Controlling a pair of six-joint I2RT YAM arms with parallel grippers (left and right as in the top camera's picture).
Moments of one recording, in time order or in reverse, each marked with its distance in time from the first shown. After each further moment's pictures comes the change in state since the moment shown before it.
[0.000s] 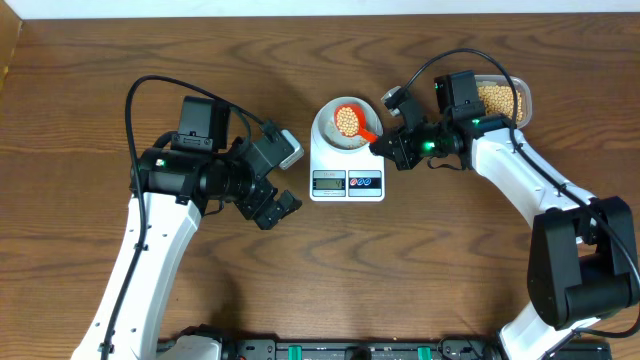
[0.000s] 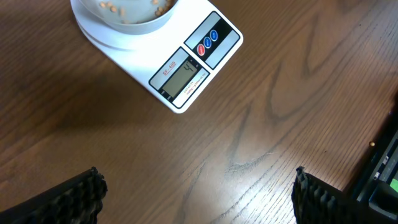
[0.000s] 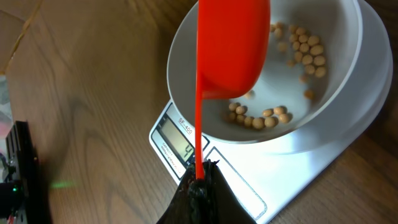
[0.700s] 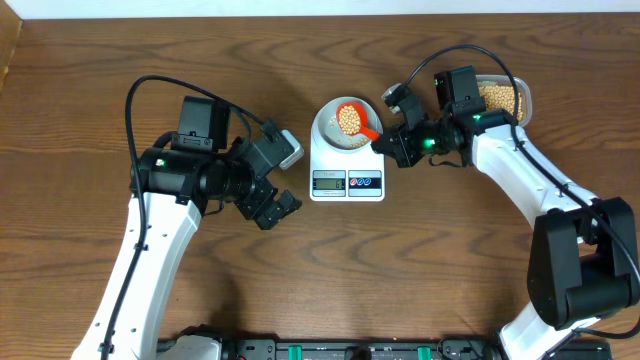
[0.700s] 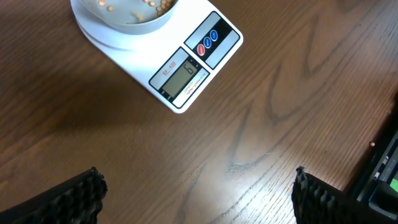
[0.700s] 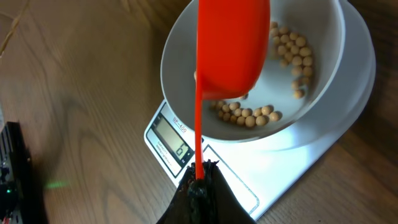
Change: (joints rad) left arm 0.000 0.000 0.000 0.000 0.000 0.000; right arm 0.002 0.000 0.038 -0.053 0.034 -0.008
